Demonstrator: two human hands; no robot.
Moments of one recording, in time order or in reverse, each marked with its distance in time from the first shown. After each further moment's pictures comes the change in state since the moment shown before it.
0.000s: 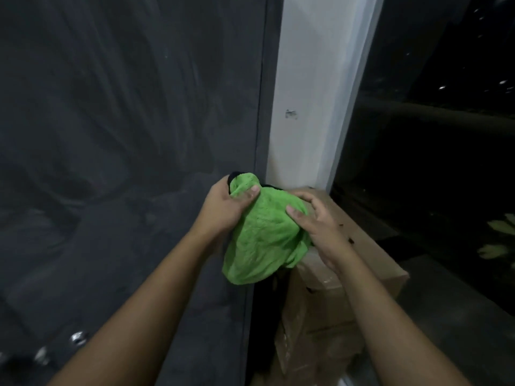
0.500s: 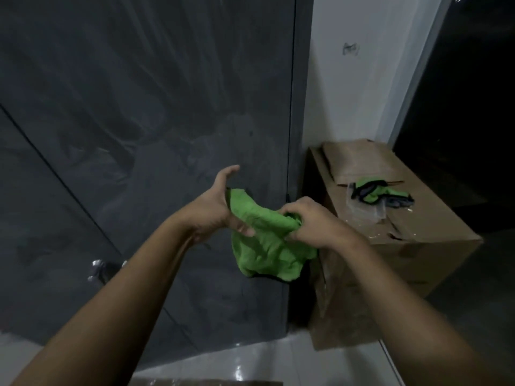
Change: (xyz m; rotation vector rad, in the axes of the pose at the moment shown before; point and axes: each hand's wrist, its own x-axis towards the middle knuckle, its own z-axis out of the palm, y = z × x) left_hand -0.080 -0.027 -0.061 0.247 -0.139 -0.434; right_hand -0.036 0.054 0.034 -0.991 -0.615 -0.032
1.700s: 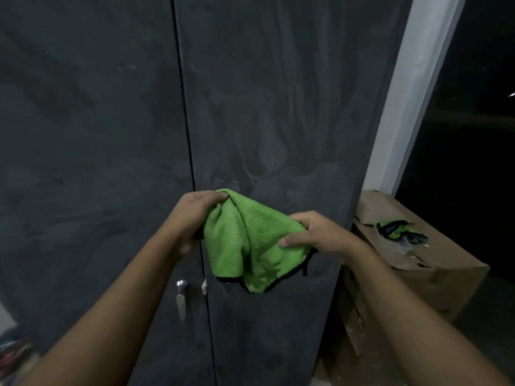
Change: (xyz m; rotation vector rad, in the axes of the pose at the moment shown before) left_hand -0.150 -0.010 -0.218 -0.282 0.310 0.177; right_hand -0.015 -0.249 0.051 0.584 -0.012 -0.096
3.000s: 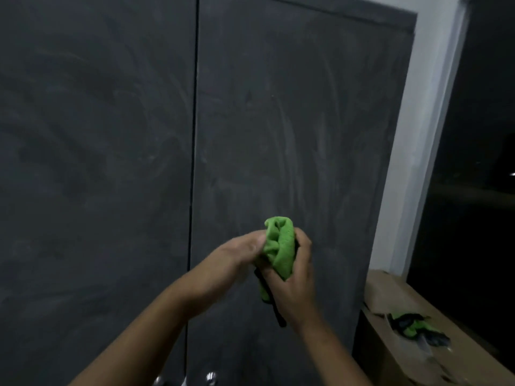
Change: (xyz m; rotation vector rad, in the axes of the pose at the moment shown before) left_hand -0.016 0.086 0.054 0.206 -0.486 0.395; right_hand 0.053 -0.055 0.016 -0.020 0.718 -0.729
